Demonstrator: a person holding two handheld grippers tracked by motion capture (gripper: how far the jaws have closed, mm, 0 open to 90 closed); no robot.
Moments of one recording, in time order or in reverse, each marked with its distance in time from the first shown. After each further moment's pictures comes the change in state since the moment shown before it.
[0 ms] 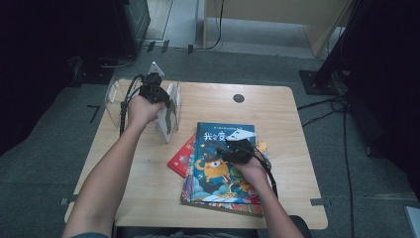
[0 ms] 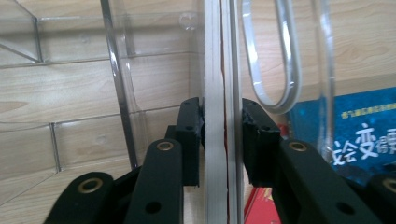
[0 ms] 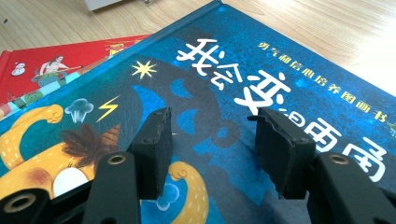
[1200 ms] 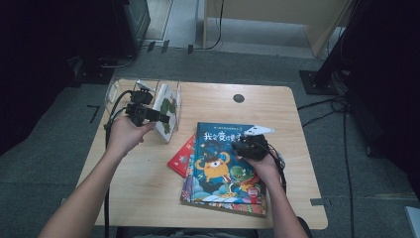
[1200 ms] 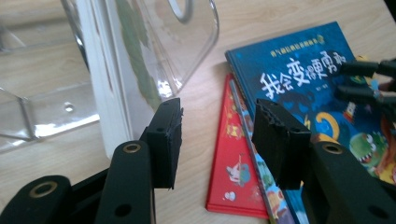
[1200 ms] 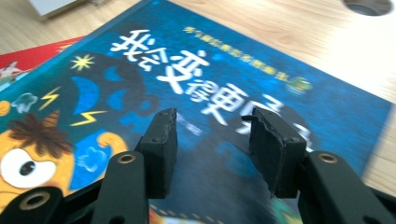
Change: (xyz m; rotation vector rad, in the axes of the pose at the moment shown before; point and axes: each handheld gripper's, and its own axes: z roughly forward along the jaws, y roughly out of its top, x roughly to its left) left arm -0.002 -0.088 -0.044 -0.117 -0.166 0.206; right arm -0.040 -0.011 -0.026 0.001 -0.055 0.113
